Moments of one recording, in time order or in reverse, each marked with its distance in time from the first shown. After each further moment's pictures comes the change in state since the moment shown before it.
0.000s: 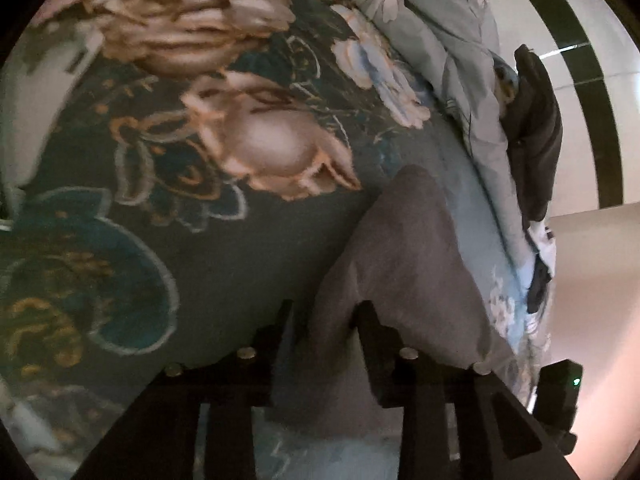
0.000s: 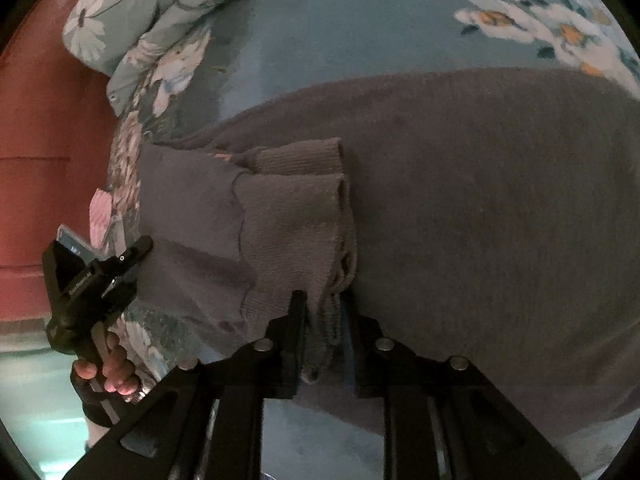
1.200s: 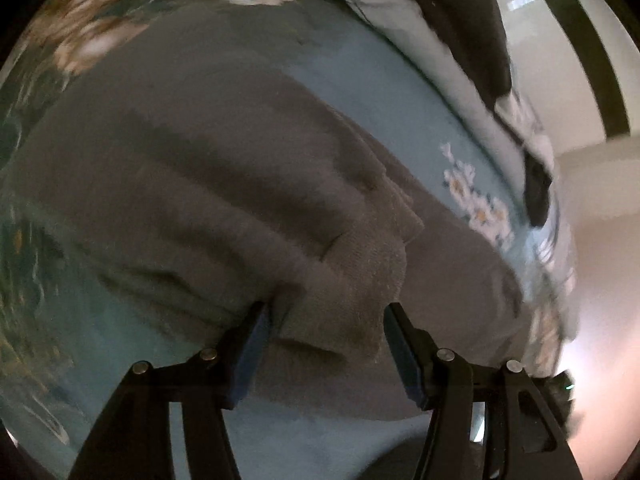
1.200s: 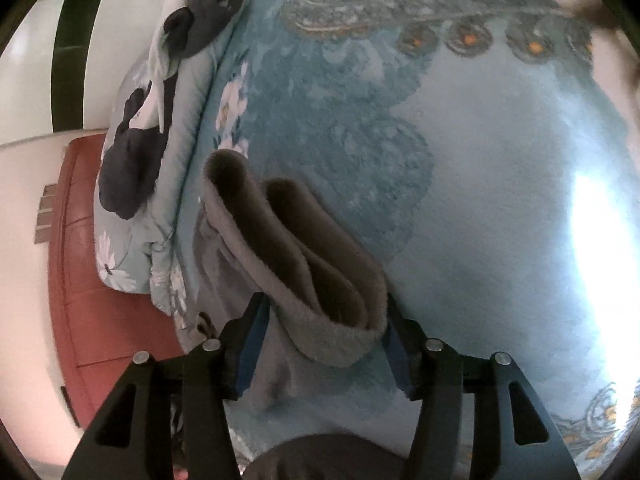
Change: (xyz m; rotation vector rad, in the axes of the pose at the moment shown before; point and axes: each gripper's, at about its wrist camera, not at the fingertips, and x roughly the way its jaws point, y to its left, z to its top) left arm 0.058 -0.149 -0.121 0.089 0.074 0.048; right arm -0.116 -0.256 -0.101 0.607 -0.415 0.287
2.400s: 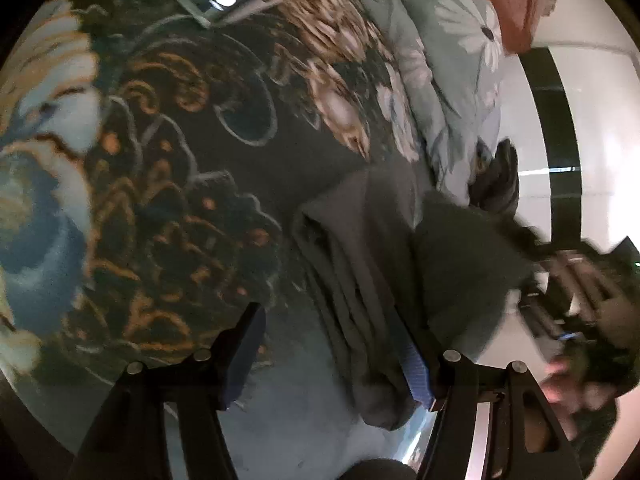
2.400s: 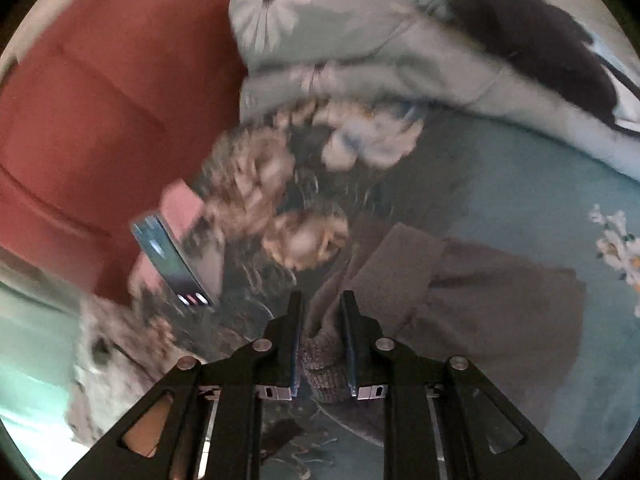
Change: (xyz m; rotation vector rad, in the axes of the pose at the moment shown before) left arm -0.100 0.186 -0.027 -0.463 -0.291 -0.283; right arm 0.222 0.376 -0.258 -1.021 0.241 -0.211
